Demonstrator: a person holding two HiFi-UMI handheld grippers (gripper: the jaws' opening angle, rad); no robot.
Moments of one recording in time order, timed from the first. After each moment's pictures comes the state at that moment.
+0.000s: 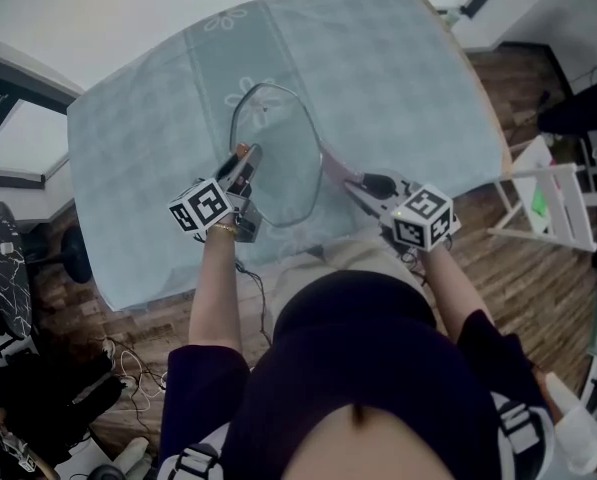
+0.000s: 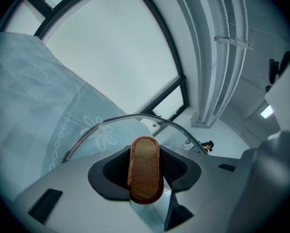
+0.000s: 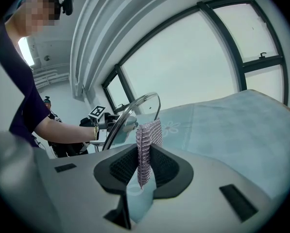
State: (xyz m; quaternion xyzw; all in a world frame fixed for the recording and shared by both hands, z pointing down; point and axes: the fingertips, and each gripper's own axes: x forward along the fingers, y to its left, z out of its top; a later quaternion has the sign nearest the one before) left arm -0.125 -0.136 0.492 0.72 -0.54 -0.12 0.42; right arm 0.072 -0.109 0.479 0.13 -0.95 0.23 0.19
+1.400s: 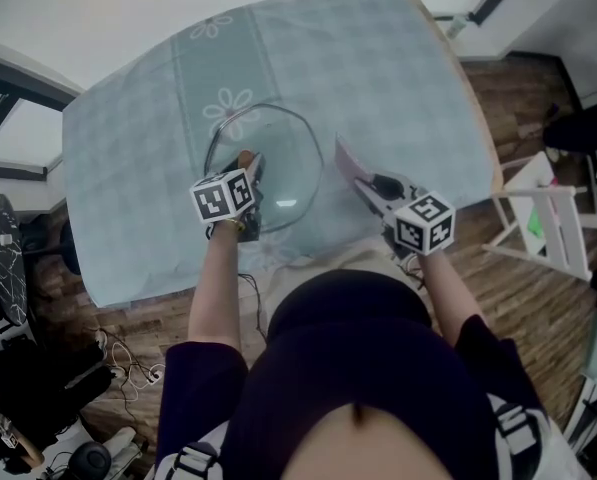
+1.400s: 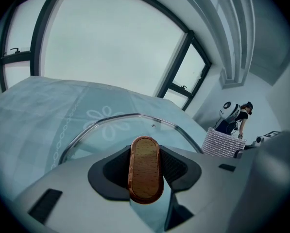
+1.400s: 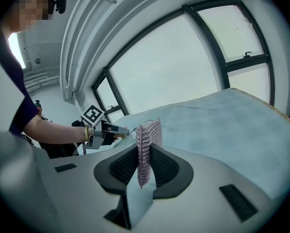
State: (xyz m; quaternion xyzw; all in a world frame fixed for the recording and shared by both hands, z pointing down) left arm -0.073 -0.178 0.560 0.64 -0.64 0.12 0.41; right arm 0.158 -0.185 0.505 0.18 -0.93 0.24 0.20
